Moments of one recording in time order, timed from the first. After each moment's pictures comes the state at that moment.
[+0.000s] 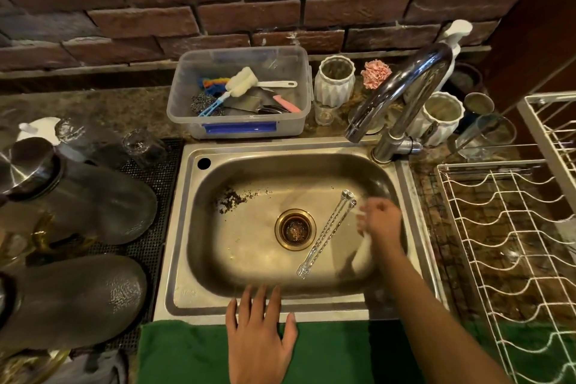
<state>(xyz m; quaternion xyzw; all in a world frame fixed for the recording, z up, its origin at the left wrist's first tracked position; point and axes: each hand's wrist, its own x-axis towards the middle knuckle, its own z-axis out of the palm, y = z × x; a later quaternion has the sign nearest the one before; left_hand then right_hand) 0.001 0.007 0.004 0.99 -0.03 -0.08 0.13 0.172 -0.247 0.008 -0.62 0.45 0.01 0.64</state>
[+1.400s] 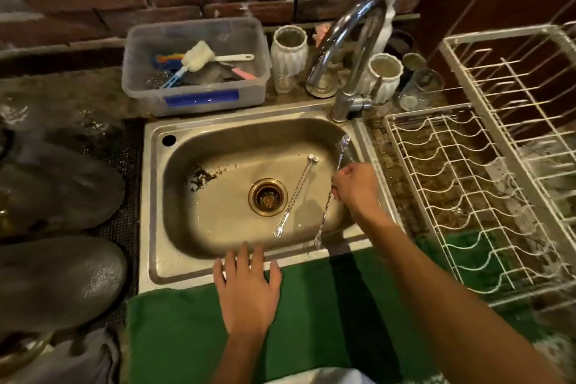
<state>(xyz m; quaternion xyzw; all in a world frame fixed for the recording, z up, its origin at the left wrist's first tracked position) -0.005 0.005 0.018 0.99 -0.03 -0.12 0.08 0.116 -0.226 0.091 -0.81 0.40 0.04 0.43</state>
